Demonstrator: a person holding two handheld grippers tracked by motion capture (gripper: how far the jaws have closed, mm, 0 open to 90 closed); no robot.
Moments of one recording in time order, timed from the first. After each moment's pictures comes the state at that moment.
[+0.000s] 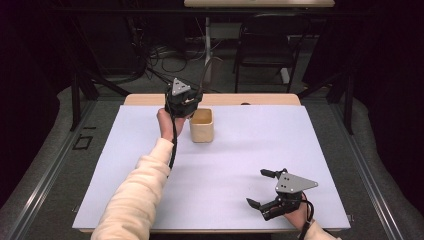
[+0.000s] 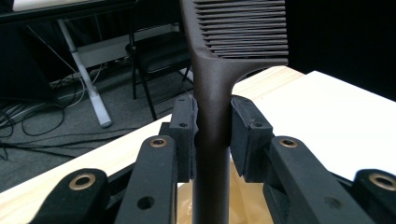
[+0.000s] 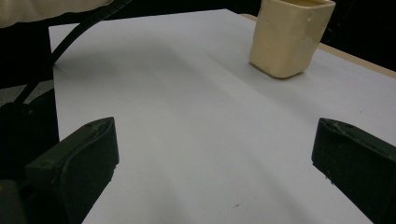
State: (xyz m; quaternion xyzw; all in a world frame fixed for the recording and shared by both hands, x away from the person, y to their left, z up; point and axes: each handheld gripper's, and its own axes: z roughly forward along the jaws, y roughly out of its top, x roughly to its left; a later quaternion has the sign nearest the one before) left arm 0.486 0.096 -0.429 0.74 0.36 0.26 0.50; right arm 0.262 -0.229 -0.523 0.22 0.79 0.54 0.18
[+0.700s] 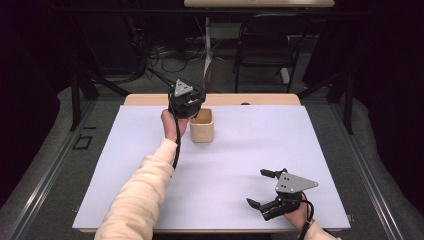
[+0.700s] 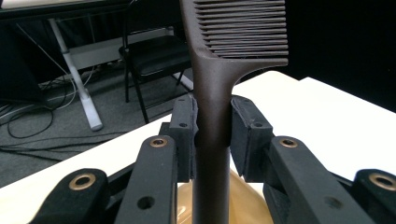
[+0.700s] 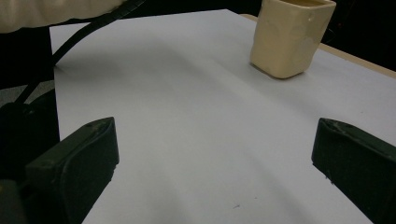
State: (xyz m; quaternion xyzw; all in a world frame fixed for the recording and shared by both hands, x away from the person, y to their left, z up) left arm 0.490 0.089 -0.438 0.74 0.36 0.25 0.51; right arm 0.263 -0.229 -0.523 0.22 0.79 0.54 0.18
